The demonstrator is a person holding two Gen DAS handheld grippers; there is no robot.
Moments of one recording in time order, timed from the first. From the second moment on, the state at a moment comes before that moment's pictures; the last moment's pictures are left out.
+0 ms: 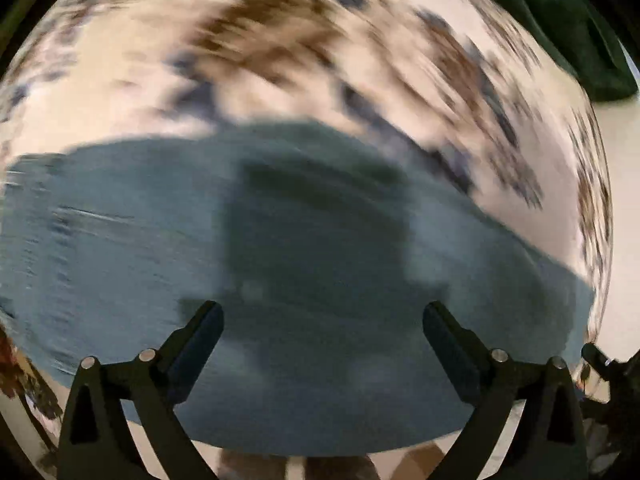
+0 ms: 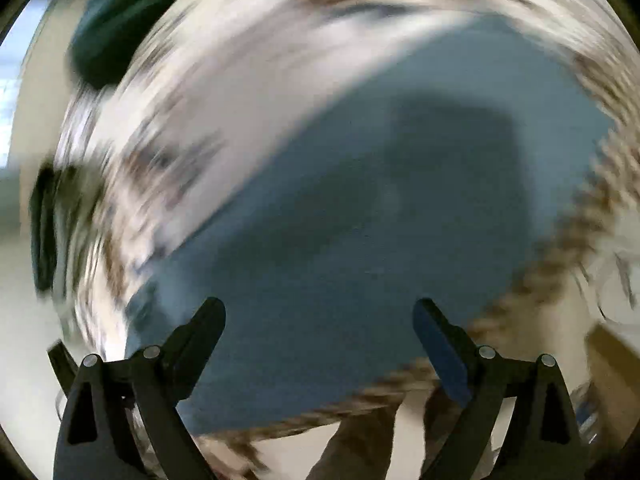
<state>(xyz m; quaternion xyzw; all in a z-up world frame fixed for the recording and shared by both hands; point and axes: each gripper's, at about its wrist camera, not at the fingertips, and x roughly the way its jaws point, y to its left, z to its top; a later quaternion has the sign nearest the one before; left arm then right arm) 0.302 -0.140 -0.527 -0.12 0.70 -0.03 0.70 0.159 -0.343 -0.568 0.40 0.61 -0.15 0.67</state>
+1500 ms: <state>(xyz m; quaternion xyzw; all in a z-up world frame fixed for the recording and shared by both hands) 0.270 -0.148 -0.495 -0.11 0.64 0.08 0.75 0.198 -0.295 -0.540 0.46 0.43 0.00 0.78</state>
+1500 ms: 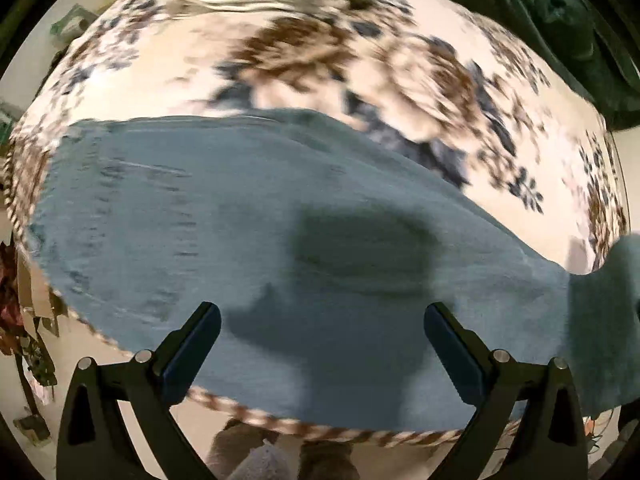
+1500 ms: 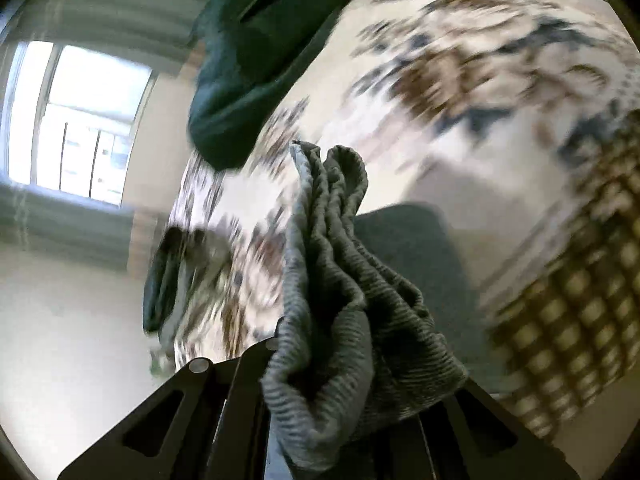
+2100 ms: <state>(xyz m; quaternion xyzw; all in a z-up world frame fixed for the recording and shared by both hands) 0.216 0.067 -0.490 -0.19 0.62 0.17 0.75 0.236 0.040 -0.655 0.20 0.63 0.12 0.74</state>
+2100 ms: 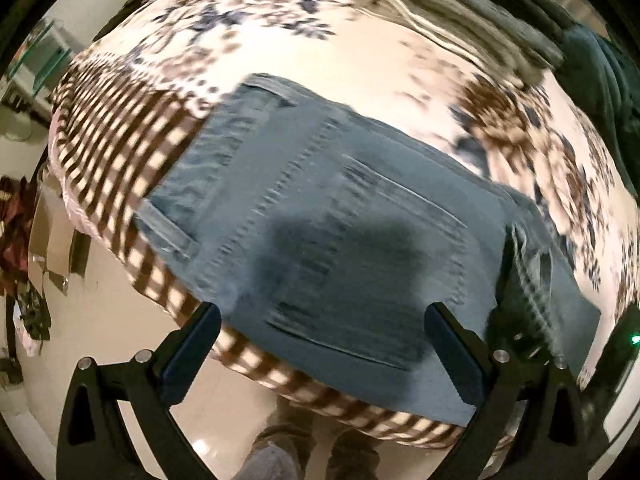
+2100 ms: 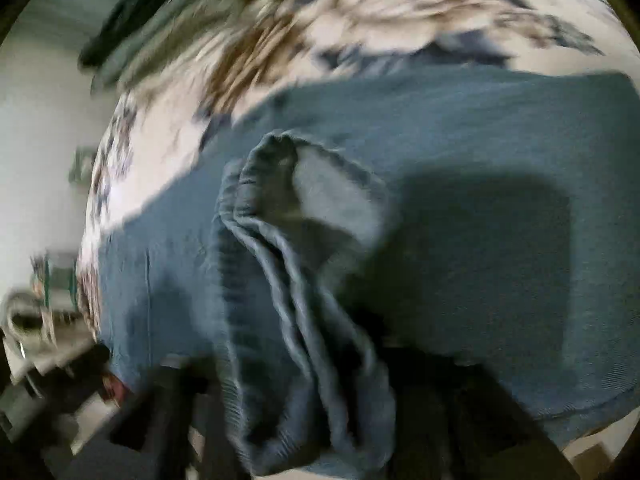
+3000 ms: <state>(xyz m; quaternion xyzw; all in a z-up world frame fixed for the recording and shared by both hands) 0.295 -0.024 -0.567 -0.15 0.67 0.12 0.72 0.219 -0.146 -0.663 0.05 0.72 -0.10 0.69</state>
